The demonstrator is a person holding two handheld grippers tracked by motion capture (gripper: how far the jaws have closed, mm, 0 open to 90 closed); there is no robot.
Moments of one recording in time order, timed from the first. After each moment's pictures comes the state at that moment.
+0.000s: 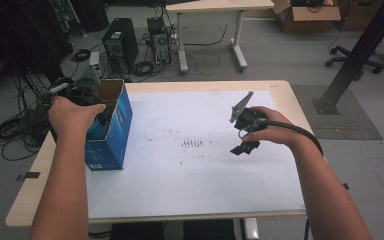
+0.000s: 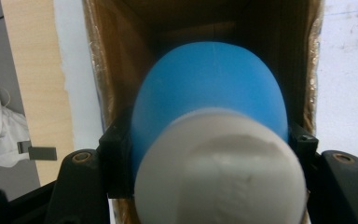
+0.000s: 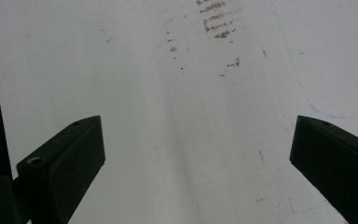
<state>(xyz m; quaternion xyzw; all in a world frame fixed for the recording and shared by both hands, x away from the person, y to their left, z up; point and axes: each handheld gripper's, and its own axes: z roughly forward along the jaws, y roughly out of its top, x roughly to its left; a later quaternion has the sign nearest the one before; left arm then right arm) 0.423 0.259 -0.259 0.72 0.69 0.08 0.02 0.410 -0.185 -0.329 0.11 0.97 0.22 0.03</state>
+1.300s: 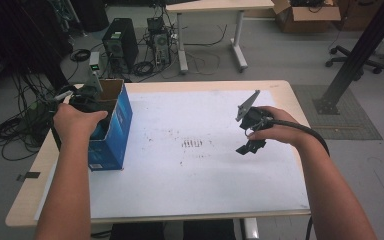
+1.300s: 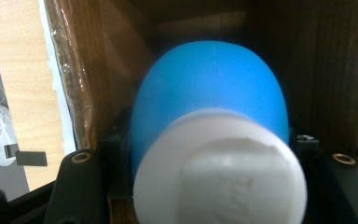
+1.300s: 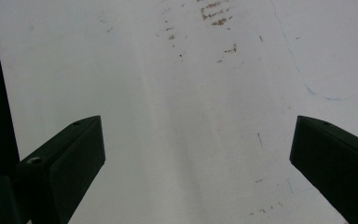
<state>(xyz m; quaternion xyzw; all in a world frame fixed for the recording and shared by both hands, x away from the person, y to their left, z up) 0.427 0.264 -0.284 0.72 0.69 0.07 0.02 0.409 -0.200 -0.325 0.13 0.97 0.22 0.02</state>
